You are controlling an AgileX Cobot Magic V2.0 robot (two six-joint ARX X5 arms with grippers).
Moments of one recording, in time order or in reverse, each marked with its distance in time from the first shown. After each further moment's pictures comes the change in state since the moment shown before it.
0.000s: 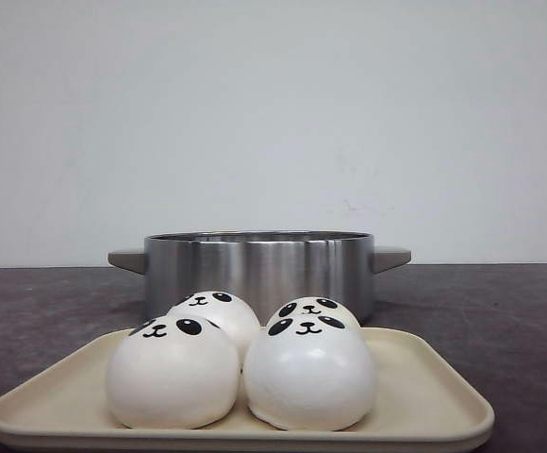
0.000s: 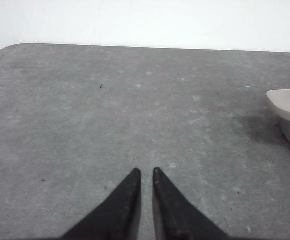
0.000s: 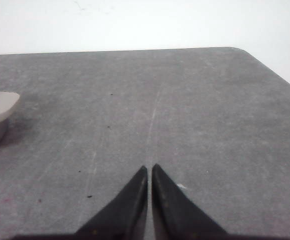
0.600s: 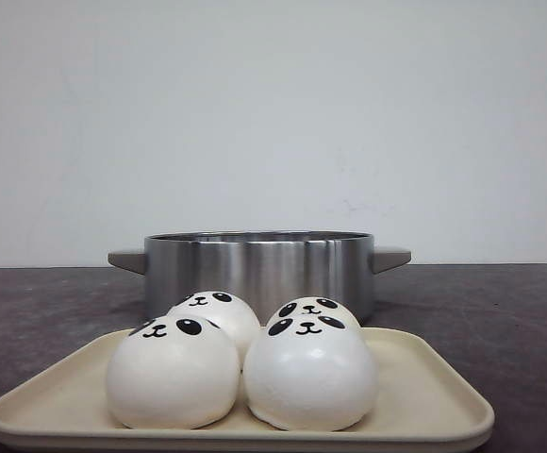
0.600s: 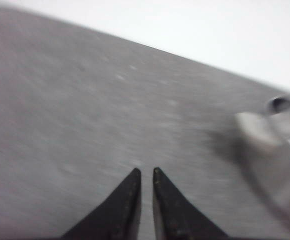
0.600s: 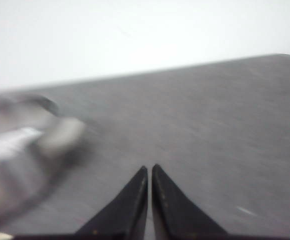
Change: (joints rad) left arm 0.000 0.000 0.002 -0.003 0.128 -0.405; right arm 0.000 0.000 0.000 0.128 -0.220 0.185
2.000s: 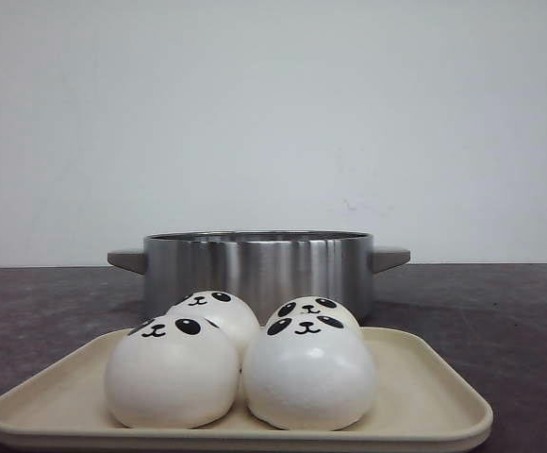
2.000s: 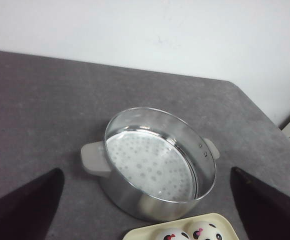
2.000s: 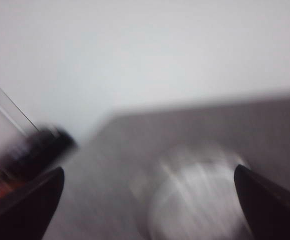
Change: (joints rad) left arm -0.122 0.587 0.860 -0.388 0.306 0.176; right arm 0.285 0.882 0.925 -0.240 -0.226 0.171
